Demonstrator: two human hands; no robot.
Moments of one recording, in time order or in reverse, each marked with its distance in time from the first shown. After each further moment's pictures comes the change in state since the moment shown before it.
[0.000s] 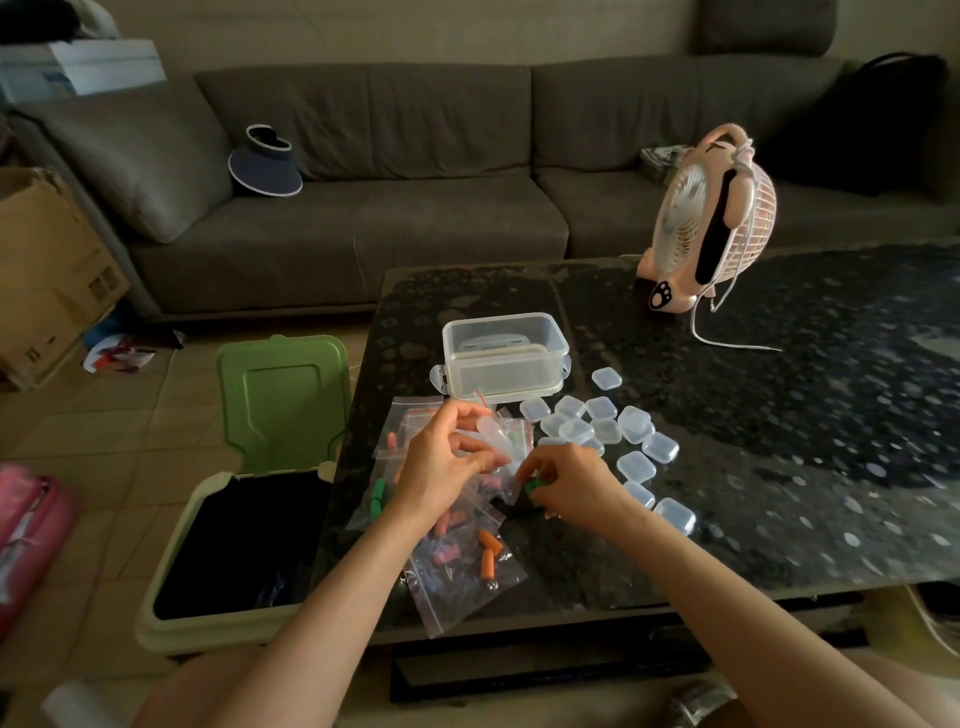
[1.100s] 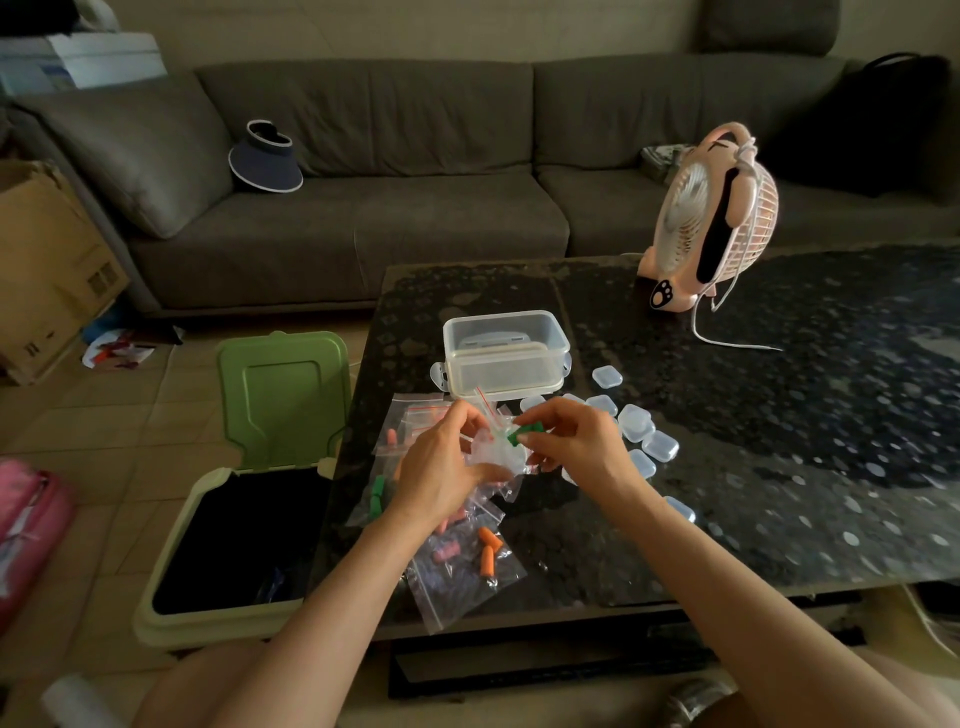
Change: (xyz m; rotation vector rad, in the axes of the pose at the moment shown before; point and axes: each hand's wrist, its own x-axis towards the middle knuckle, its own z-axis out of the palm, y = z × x) left_hand -0.007 0.009 0.001 0.375 -0.015 0.059; right_hand -0.001 -0.016 -0.017 0.528 0.220 -0.053
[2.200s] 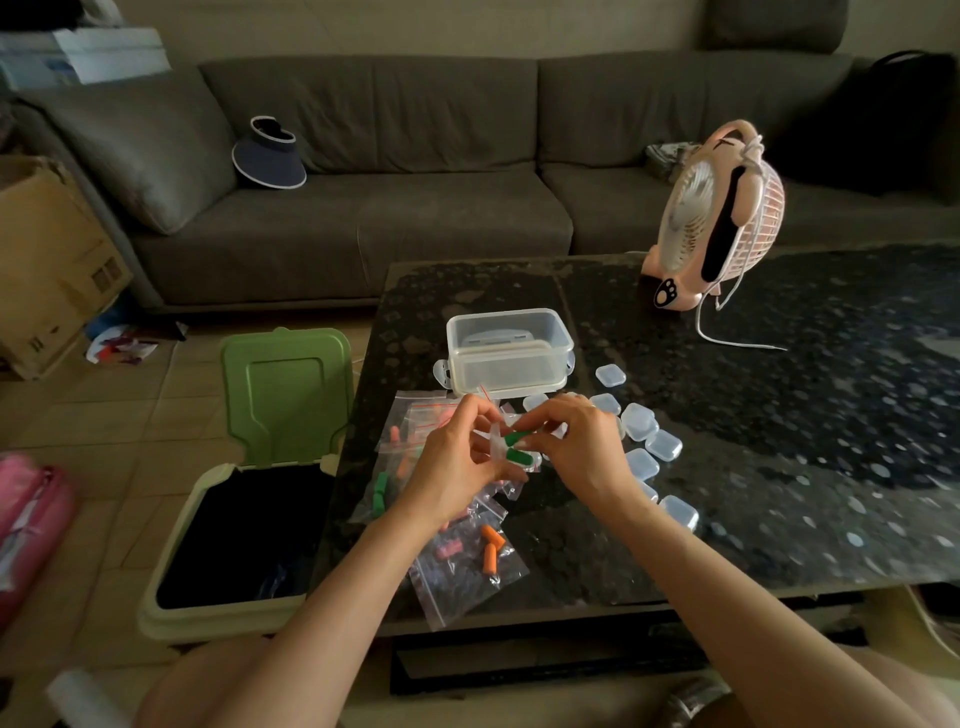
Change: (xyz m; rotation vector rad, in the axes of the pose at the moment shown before) left_hand 0.003 -0.005 0.005 -0.281 -0.056 0.061; right_hand 0.002 0.000 0.008 -0.359 0.139 -0.216
